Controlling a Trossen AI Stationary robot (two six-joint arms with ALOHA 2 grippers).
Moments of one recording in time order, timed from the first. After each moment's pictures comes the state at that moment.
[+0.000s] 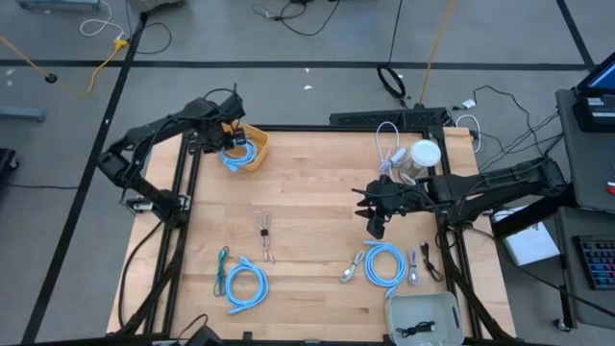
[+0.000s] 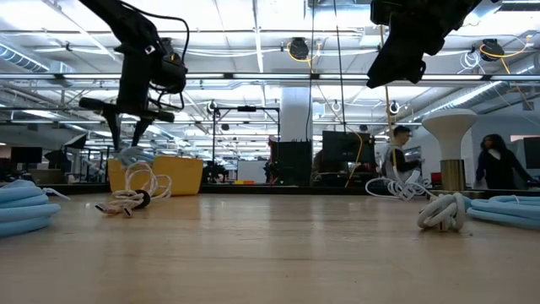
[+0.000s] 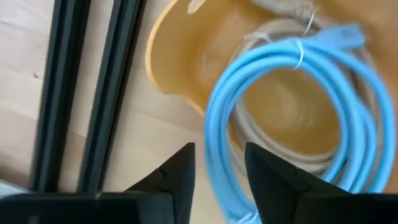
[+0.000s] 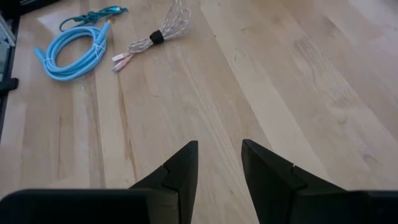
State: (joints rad) left arm 0.88 1.52 1.13 -1.17 -0.17 -0.98; right arm 0.13 1.11 0.83 -0.46 0.18 0.45
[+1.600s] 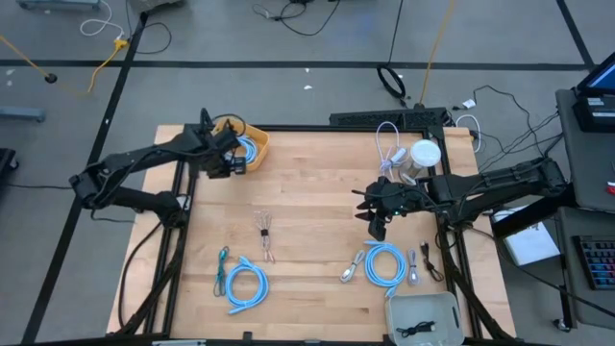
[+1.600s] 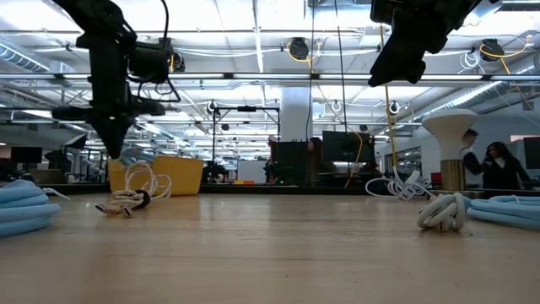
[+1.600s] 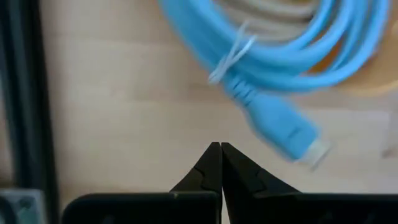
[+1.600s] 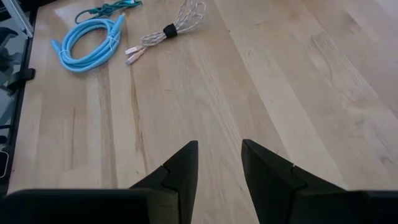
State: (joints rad) left arm 0.67 1.23 0.80 -0.97 -0.03 -0.97; right arm 0.13 1.11 0.83 -0.45 0.13 0.43
